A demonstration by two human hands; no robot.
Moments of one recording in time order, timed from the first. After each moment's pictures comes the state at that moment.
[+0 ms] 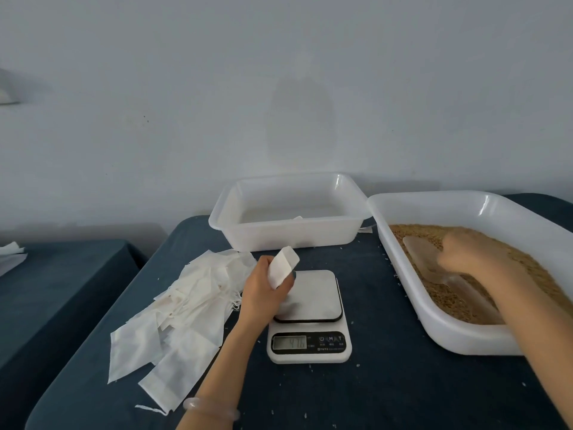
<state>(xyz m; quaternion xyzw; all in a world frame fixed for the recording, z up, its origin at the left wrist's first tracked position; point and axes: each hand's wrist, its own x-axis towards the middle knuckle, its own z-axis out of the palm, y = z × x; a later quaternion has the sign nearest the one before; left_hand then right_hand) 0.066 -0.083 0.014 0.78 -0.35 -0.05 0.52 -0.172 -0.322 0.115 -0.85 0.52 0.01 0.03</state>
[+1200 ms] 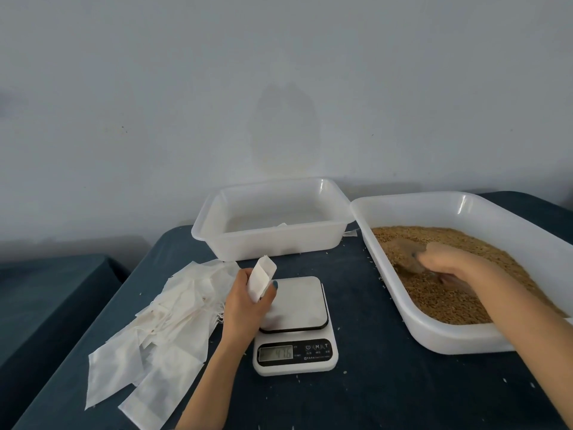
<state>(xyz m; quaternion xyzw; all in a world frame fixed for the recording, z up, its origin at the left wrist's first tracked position) 0.065 -0.079 0.005 0.76 -0.32 -0.06 0.57 -0.166 -0.347 0.095 -0.78 0.55 0.00 0.29</state>
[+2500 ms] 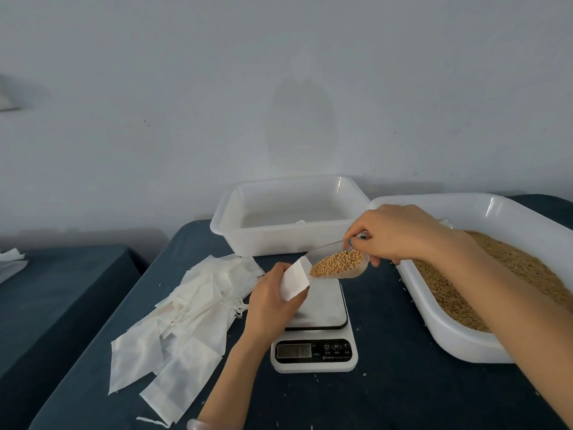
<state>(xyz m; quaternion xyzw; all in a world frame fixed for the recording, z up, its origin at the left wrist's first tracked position) 0.053 -0.075 0.021 0.77 -0.43 -0.02 0.47 -0.102 -0.247 0.172 -0.98 0.20 -0.03 0.02</state>
